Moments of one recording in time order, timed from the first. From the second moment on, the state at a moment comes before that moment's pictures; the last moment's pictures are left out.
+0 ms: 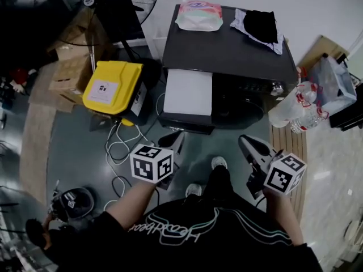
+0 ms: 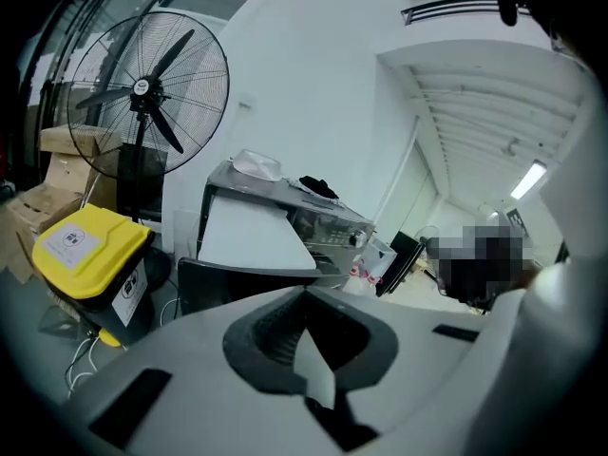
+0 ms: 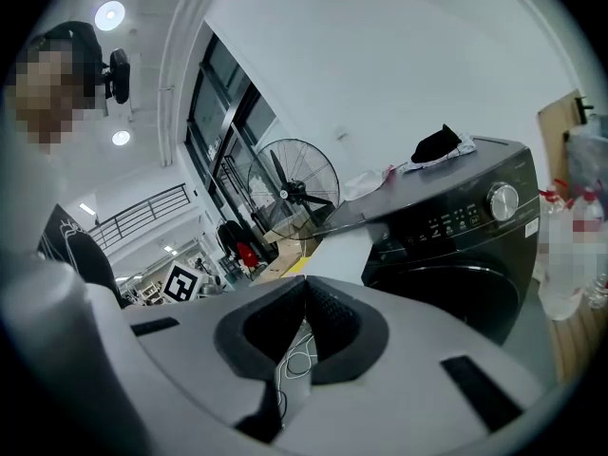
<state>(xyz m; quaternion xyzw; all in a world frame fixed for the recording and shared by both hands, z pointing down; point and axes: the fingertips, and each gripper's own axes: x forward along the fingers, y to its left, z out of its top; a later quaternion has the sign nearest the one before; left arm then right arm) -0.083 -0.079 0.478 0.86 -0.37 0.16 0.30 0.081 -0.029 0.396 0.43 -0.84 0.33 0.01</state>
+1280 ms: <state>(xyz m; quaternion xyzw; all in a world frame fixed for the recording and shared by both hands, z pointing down) -0.083 -0.119 0.530 0.81 -0.45 0.20 0.31 0.113 -0.086 0.436 0.37 -0.84 0.38 0.06</state>
